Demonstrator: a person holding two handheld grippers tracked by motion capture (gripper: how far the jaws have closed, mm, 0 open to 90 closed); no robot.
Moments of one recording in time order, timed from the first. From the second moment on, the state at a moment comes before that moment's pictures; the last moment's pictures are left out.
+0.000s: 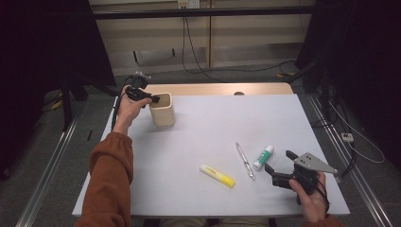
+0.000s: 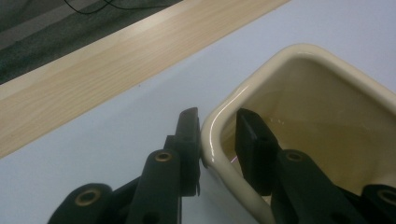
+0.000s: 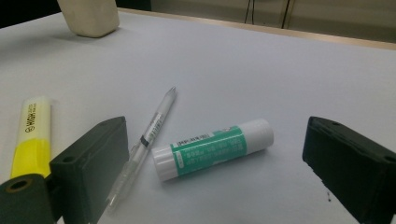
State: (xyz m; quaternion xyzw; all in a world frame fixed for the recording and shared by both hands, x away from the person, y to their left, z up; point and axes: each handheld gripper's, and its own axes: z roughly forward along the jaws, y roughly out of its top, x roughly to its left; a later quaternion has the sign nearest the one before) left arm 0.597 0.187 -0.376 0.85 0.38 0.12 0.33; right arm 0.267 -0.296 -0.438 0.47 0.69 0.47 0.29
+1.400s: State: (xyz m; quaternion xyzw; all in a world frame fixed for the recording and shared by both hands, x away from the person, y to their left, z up) left arm 0.522 0.129 -0.342 0.87 0.33 0.11 0.35; right arm 0.266 -0.294 -0.437 0.47 0.69 0.47 0.29
